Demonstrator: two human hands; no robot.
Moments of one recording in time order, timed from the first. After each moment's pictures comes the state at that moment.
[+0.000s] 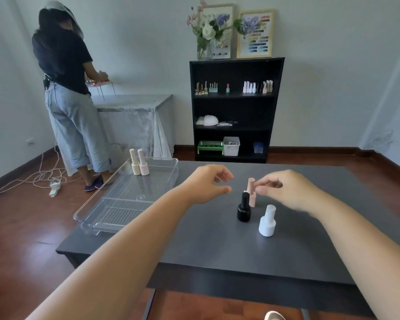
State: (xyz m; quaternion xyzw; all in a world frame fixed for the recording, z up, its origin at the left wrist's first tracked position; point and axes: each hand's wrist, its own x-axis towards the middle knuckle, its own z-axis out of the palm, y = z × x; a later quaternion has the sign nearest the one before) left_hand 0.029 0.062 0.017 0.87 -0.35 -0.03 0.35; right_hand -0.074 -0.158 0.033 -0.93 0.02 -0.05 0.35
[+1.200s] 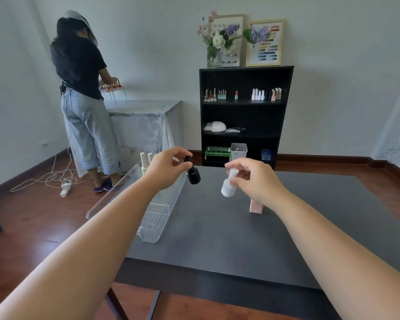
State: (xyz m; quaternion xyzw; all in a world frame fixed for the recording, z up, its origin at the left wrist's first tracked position) left_hand 0.051 0.149 0.052 0.87 -0.20 0.10 0.43; right_hand -0.037 -0.087 0.041 -0.88 -0.07 -0.16 0.43
